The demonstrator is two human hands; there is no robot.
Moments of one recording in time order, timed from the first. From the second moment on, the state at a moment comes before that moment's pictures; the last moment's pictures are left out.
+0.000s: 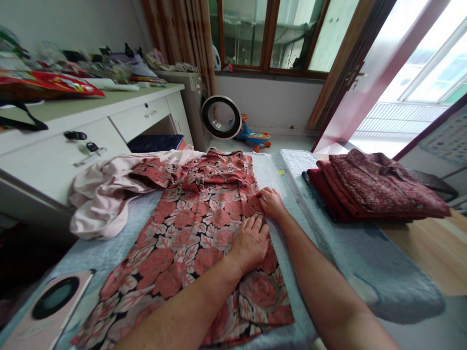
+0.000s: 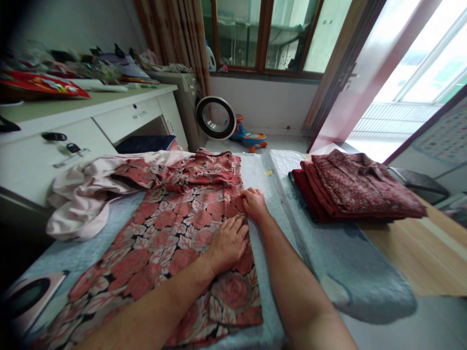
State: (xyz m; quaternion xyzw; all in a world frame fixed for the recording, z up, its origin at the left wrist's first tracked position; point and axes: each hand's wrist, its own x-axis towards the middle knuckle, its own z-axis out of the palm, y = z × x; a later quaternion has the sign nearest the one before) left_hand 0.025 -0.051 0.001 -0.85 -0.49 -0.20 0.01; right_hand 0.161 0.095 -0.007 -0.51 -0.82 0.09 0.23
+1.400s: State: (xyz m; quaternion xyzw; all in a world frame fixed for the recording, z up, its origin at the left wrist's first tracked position) left_hand 0.025 -0.051 0.001 -0.85 -0.49 -0.19 -0.01; right_hand 0.171 0.105 -0.018 -0.49 -0.82 0.12 0.25
